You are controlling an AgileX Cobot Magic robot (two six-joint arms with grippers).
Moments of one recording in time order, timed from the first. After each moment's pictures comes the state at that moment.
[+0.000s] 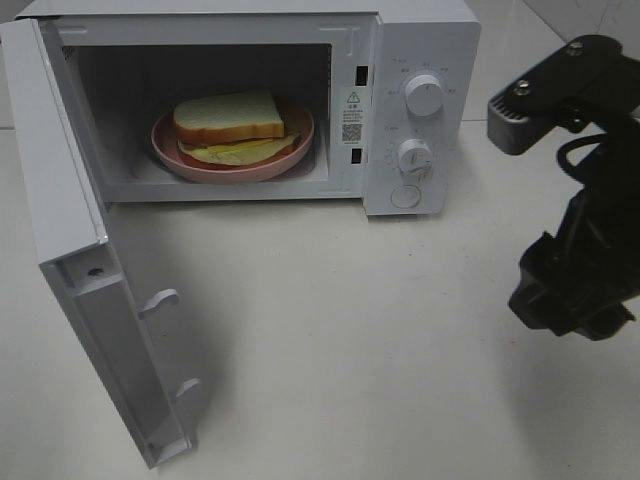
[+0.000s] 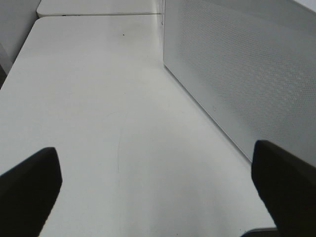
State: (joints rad) left arm 0.02 0.00 -0.50 -0.09 1.04 0.06; right arm 0.69 1.13 -0.82 -0.21 0.91 0.09
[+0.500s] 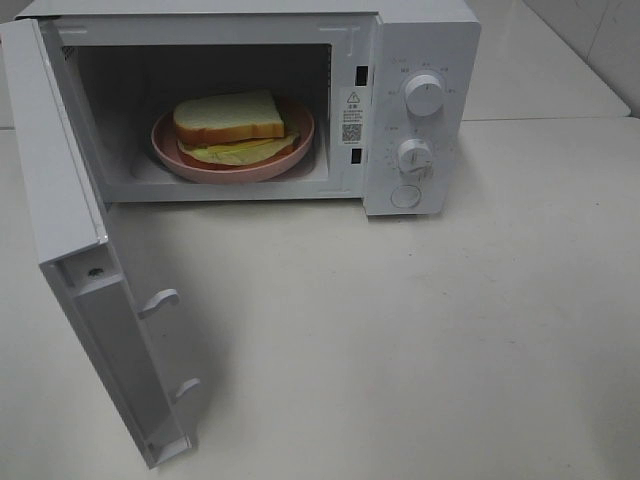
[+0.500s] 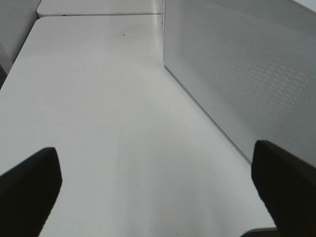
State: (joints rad) left arm 0.02 0.00 -0.50 -0.09 1.04 0.06; right arm 0.69 0.85 -0.82 -0.19 1.15 0.12
